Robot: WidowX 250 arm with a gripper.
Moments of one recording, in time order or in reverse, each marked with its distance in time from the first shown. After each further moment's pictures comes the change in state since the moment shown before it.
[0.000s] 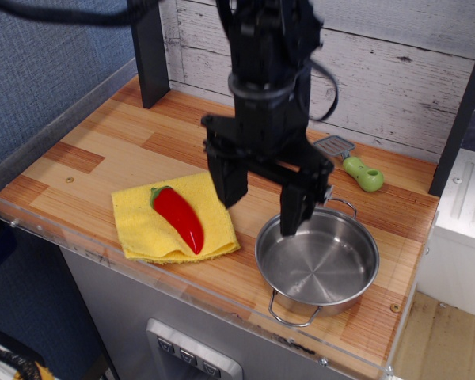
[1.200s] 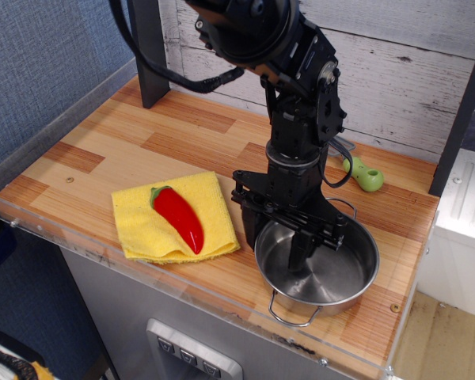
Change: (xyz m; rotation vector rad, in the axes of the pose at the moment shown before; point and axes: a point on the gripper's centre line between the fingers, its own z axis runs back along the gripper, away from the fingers) arm 0.024 0.003 -0.074 0.054 0.073 0.037
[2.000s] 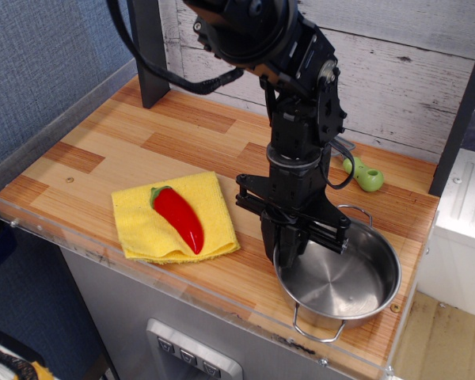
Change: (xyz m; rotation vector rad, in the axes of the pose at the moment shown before) arm -0.007 -0.004 0.002 -0.026 0.035 -0.038
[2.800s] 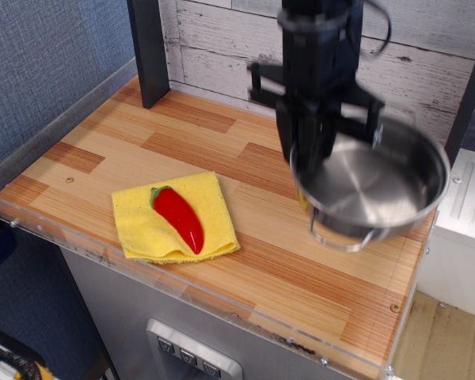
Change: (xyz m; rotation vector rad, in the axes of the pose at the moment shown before) arm 0.007 -0.011 0.115 -0.071 -0.122 -0.079
